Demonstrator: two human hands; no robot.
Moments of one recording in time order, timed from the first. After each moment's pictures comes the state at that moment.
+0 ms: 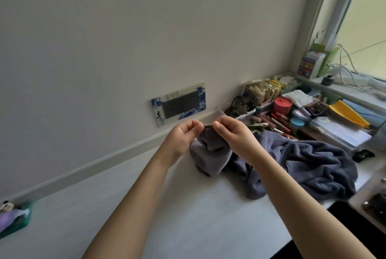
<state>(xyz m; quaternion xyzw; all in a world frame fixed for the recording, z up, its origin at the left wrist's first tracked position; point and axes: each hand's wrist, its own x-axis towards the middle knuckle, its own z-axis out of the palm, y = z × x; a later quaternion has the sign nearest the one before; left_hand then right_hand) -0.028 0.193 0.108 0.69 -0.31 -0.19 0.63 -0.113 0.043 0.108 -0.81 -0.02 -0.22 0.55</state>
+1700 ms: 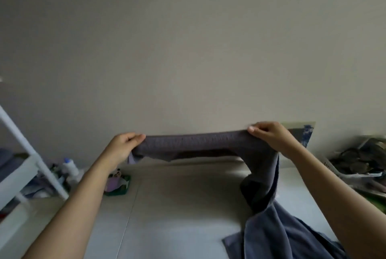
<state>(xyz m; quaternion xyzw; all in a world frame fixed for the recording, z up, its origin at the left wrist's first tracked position) 0.049 0.554 0.160 0.83 0.02 0.08 0.56 0.057 0.163 0.158 -0.89 -0.09 -0.09 0.44</state>
